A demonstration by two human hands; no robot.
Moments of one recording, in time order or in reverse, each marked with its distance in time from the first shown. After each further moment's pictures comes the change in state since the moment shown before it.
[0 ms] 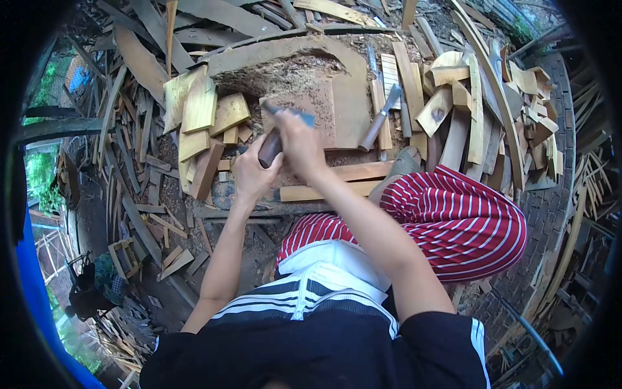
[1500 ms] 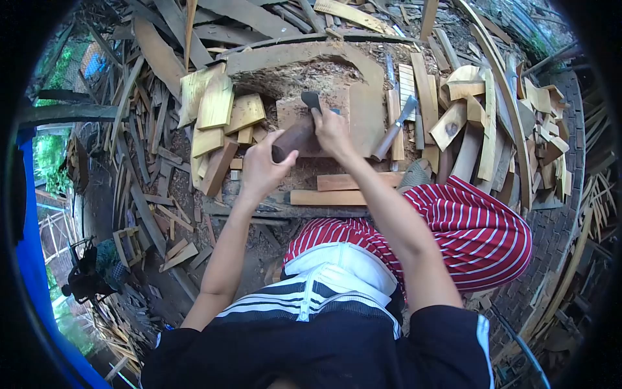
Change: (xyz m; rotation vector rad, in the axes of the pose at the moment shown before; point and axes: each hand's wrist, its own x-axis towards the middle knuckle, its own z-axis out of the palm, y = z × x) left_hand 0.015 0.006 -0.015 0.049 -0.028 -0.028; right_hand 0.034 0.039 -0.013 0.006 -0.264 0.322
